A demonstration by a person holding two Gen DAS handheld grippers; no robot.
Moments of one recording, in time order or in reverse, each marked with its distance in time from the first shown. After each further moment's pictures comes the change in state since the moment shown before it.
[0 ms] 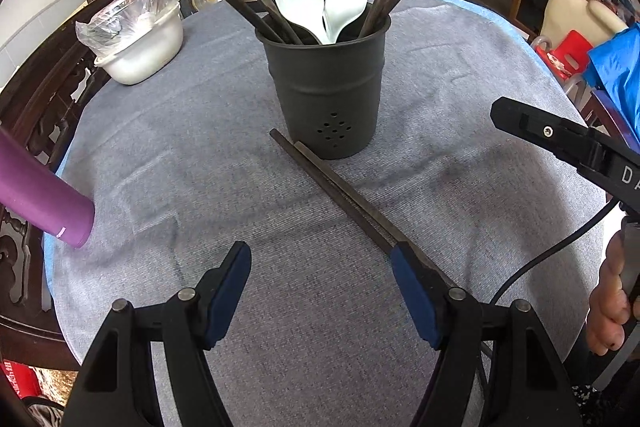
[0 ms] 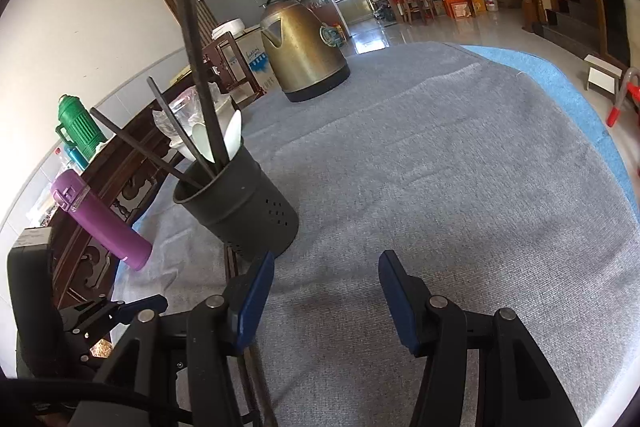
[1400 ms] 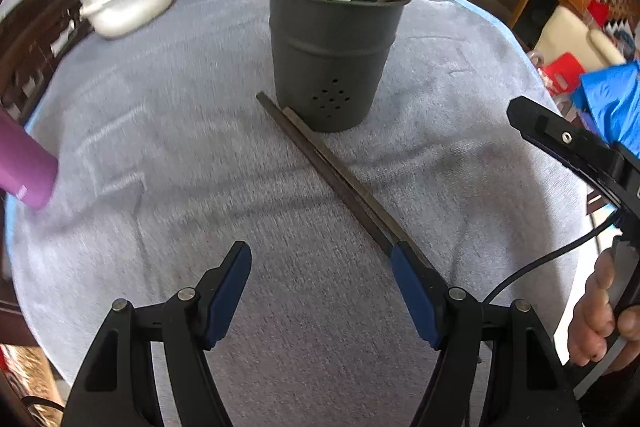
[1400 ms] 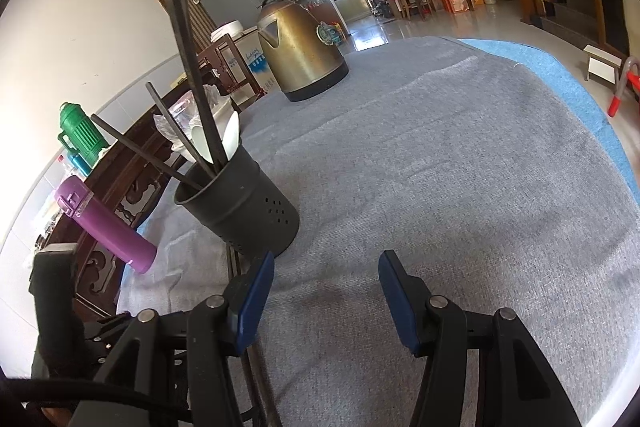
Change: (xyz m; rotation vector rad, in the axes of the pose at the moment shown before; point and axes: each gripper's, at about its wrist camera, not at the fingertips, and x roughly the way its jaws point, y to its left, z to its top) left arm 0.016 0.016 -0.010 -0.128 0.078 -0.151; right arm -0.003 -0.004 -0.001 0.028 0.001 0.019
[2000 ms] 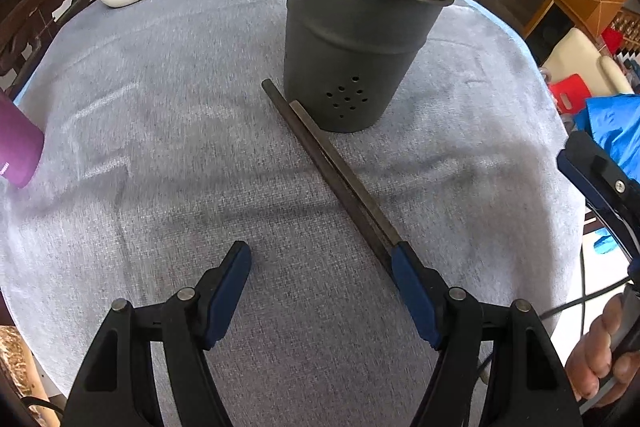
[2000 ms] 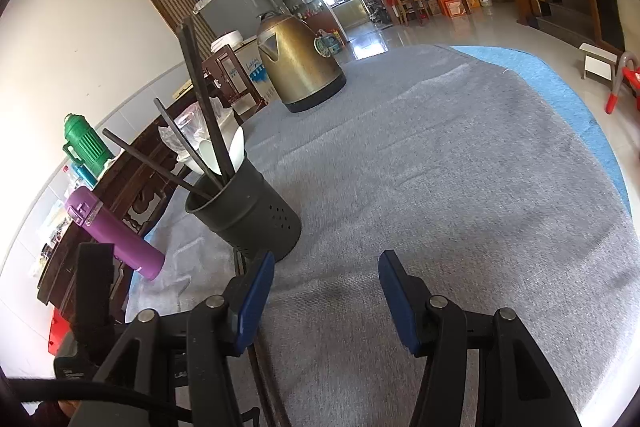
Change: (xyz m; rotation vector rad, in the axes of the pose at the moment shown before) left arm 0.017 0.004 0.013 -0.079 0.041 -0.010; right arm -0.021 -0.006 0.000 0.023 -0.028 0.014
